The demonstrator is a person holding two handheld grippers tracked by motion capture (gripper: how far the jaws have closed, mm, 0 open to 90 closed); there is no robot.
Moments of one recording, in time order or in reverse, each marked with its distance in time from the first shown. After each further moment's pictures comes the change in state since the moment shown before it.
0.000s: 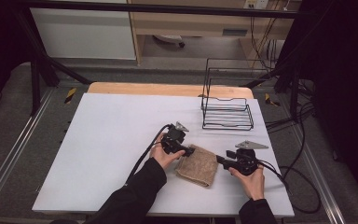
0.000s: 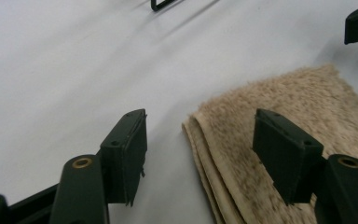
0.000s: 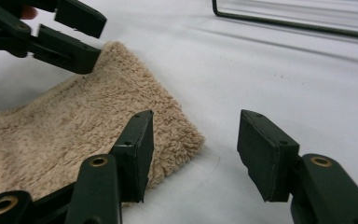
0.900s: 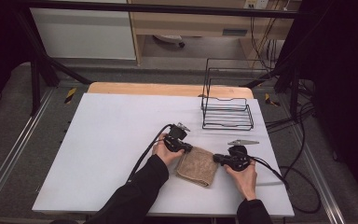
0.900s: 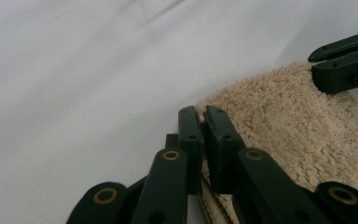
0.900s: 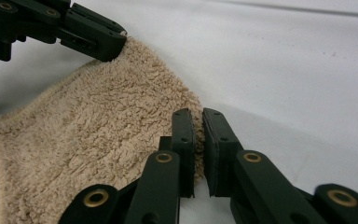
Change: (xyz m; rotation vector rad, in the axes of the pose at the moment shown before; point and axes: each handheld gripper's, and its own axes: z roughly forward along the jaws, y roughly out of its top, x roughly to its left) left arm 0.005 -0.001 0.007 0.046 -0.074 -0.027; right arm 0.003 0.004 0.025 0.099 0.066 0.075
